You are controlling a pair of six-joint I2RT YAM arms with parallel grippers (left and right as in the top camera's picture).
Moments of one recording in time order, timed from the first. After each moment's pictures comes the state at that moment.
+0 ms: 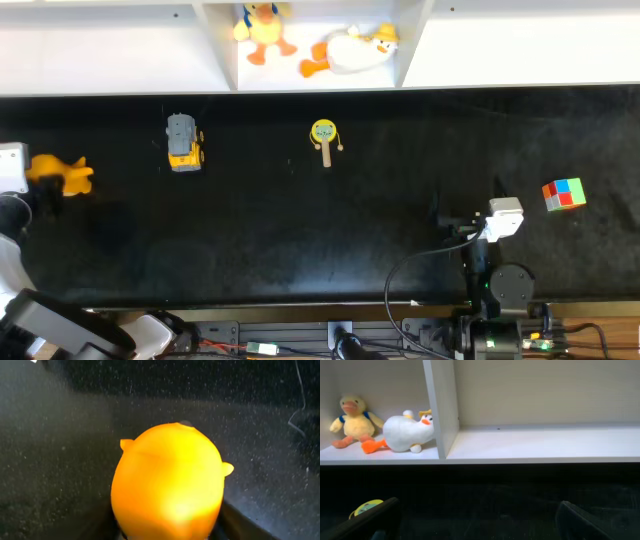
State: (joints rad) left arm 0.92 1.46 0.94 -0.47 0.48 0.68; right arm -0.02 0.01 0.02 -0.01 -0.10 0.07
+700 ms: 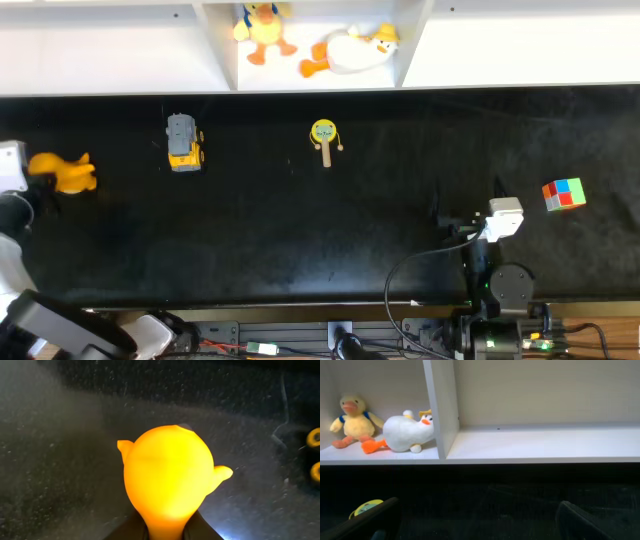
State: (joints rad) left arm 0.90 1.46 0.95 -0.48 0.51 0.56; right arm -0.02 0.01 0.02 -0.01 -0.10 0.07
